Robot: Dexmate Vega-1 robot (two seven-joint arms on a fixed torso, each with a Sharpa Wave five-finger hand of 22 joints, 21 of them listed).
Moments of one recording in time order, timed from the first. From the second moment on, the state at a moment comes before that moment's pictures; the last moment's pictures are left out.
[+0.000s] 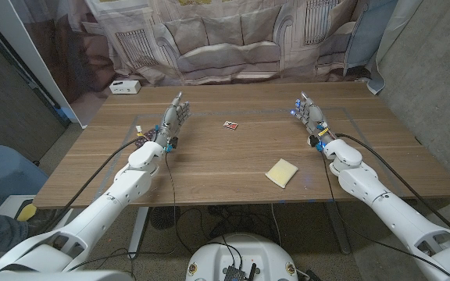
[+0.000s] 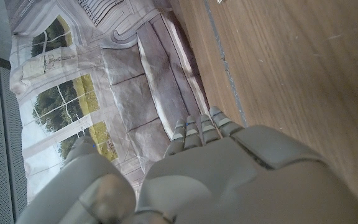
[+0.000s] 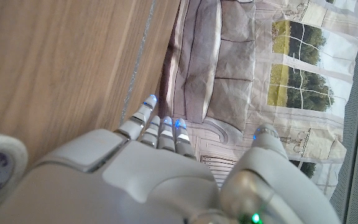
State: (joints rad) left arm 0.83 0.51 0.39 -1.30 -0.62 -0.28 -0.01; left_hand 0.18 -0.05 0.20 0.02 0.21 0.11 0.11 0.18 0.17 0.09 0.08 0.20 0.21 0.04 0.09 0.18 0.17 0.02 0.03 0.30 0.17; right arm -0.83 -0.52 -0.38 -1.29 0.65 0.28 0.06; right_hand 0.27 0.01 0.21 -0.11 0.18 0.12 0.12 0.18 0.19 0.09 0.11 0.19 0.19 0.02 0.07 0.20 0.27 0.21 -0.04 0.31 0.17
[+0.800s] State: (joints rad) left arm 0.86 0.55 0.40 -1.39 -0.57 -0.26 0.01; left_hand 0.20 -0.03 0.21 0.01 0.21 0.19 0.11 0.20 0.17 0.19 0.09 0.23 0.20 0.15 0.09 0.21 0.17 0.11 0.07 0.30 0.17; right arm -0.87 -0.53 -0.38 -1.34 0.61 0.37 0.07; right_hand 0.29 0.02 0.22 -0.12 0.18 0.16 0.11 0.20 0.19 0.13 0.12 0.21 0.19 0.06 0.06 0.22 0.26 0.27 -0.04 0.31 0.17
